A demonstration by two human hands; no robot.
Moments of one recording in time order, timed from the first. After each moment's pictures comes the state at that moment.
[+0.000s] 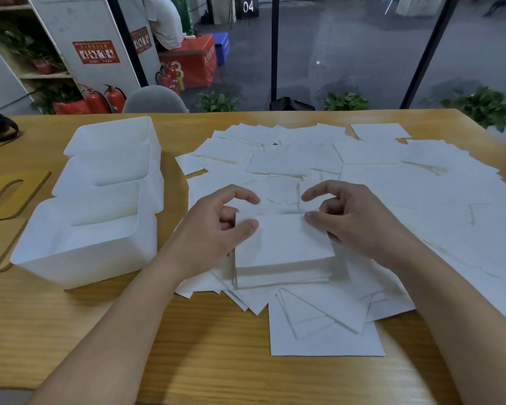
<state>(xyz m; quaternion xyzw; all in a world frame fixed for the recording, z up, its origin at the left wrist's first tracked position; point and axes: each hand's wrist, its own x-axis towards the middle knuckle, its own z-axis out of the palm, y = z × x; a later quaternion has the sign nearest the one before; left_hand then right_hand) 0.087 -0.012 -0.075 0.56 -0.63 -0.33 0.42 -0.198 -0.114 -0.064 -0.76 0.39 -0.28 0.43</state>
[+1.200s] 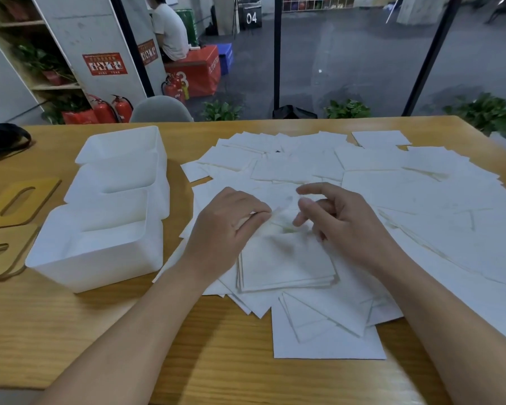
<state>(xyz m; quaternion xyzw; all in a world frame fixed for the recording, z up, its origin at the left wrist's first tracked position) 0.067 -0.026 -0.082 0.54 -0.73 0.02 0.42 -0.180 -0.102 -0.065 -0.76 0.37 -0.35 0.41</state>
